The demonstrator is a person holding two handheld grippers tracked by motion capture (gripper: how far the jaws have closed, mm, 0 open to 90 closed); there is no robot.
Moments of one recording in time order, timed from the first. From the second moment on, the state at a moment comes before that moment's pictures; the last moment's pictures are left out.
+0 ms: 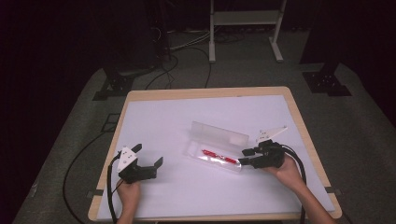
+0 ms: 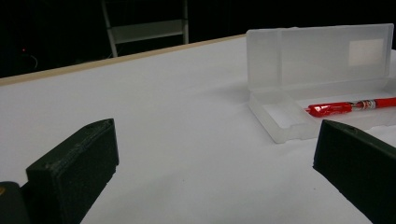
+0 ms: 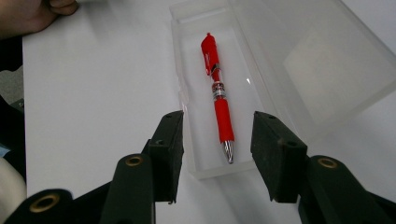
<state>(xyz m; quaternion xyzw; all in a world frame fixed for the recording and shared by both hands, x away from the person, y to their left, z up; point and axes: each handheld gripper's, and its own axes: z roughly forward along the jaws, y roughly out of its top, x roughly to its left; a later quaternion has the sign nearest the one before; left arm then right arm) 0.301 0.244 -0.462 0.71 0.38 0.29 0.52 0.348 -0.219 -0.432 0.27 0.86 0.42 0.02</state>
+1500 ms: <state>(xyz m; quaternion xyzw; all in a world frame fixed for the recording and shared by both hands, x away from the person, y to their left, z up) 0.301 0.244 -0.462 0.71 0.38 0.29 0.52 0.321 -0.265 -0.451 0.32 0.85 0.43 0.02</state>
